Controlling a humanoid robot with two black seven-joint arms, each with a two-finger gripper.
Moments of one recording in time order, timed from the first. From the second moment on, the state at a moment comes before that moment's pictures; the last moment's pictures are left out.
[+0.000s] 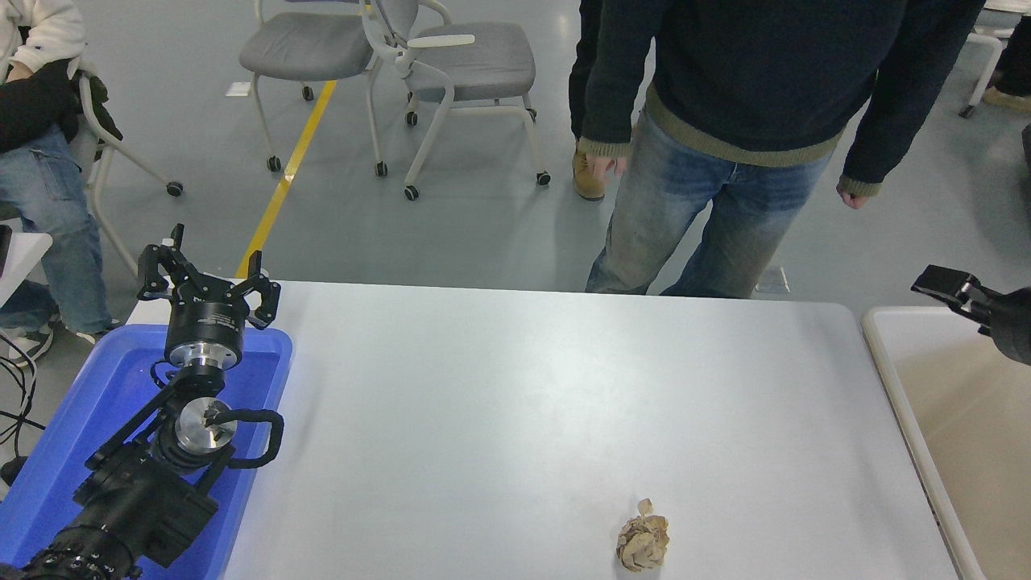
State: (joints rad) left arm -0.52 0.18 -1.14 -0.61 0.09 -0.33 -0.53; right arm 1.45 -1.02 -0.70 1.28 -0.58 -0.07 -0.06
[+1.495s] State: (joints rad) left arm -0.52 0.18 -1.14 -0.61 0.09 -0.33 -0.53; right arm 2.34 -0.17 -1.24 1.62 -0.13 0.47 -0.03
